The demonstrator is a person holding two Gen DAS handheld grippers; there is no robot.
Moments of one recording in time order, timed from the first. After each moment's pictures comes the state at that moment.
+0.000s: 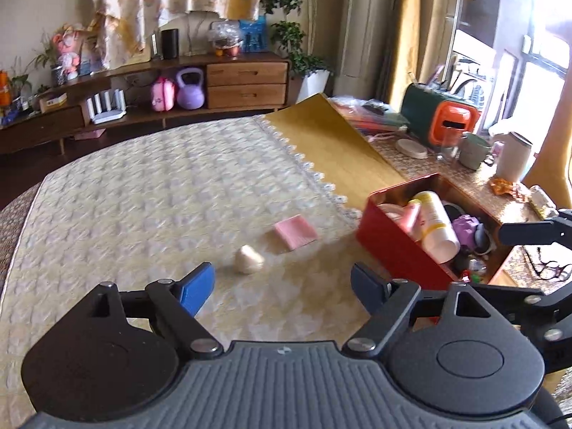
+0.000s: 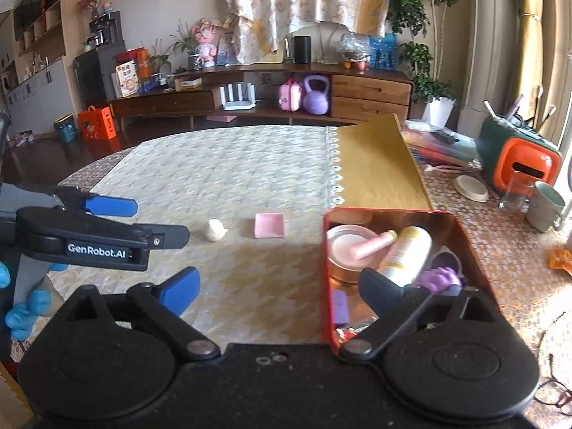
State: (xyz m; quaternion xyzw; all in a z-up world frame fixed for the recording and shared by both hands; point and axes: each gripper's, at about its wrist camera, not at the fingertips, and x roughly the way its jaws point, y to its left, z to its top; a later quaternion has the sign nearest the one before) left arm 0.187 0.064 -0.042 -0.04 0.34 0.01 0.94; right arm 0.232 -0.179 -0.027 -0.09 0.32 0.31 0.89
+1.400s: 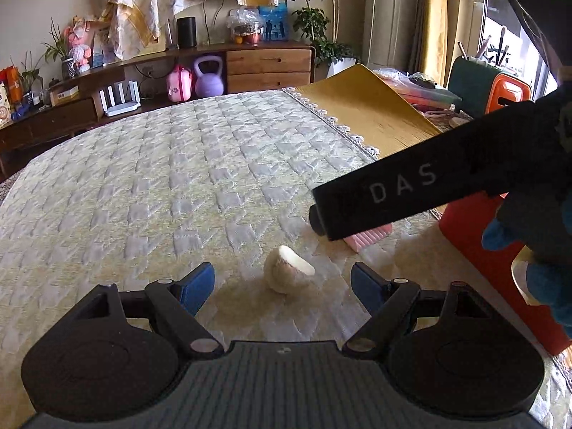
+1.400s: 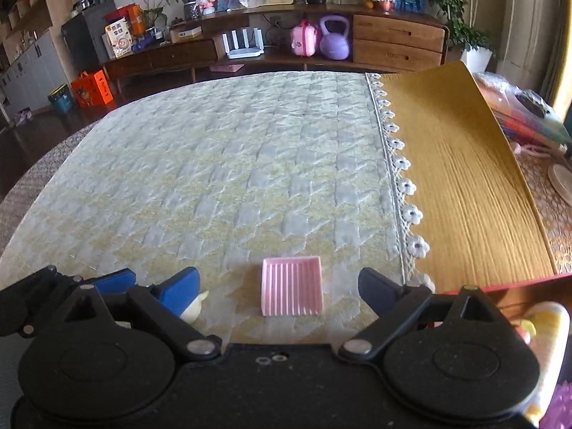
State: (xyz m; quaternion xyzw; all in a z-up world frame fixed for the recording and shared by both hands) left arm 0.264 0.083 -0.131 -0.03 0.34 0.04 0.94; right arm 0.375 -0.058 -0.102 -0.10 0.41 0.32 0.85
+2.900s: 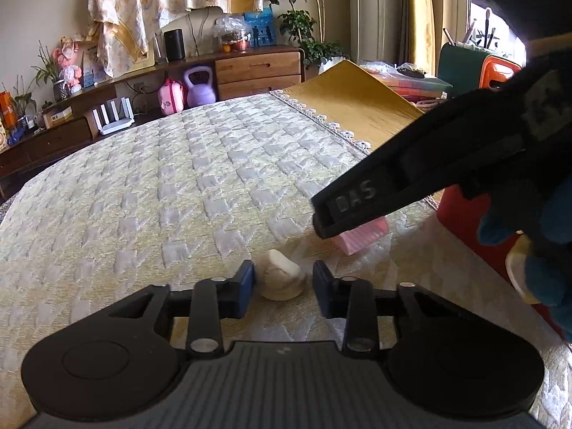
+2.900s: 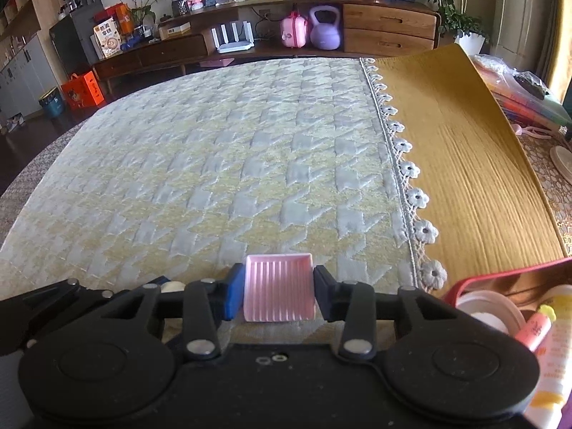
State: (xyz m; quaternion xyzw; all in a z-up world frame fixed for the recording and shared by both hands) left arm 0.266 0.066 -0.135 0.01 0.34 0.04 0.94; right arm 0.372 -0.060 -0.110 -0.08 0.42 0.31 0.85
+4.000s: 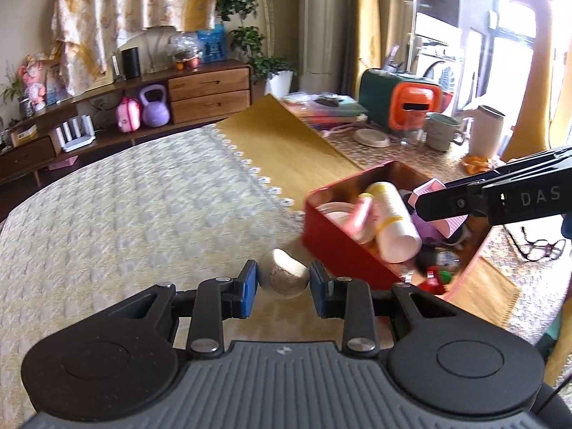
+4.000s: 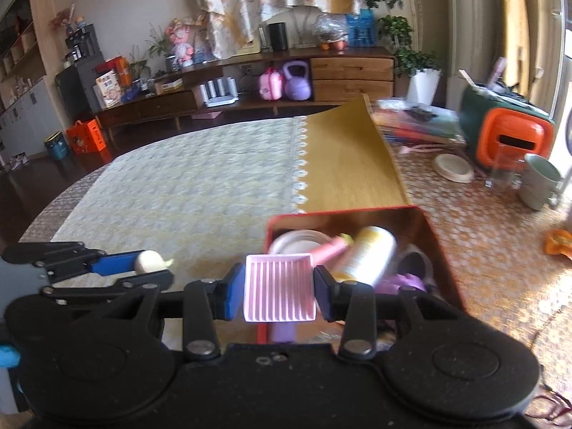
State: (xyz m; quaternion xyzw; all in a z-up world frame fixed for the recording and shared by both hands) left arm 0.206 -0.014 -0.047 0.01 0.33 -0.04 0.94; right arm 0.293 -0.241 -0.023 -0.04 0.35 0.28 0.89
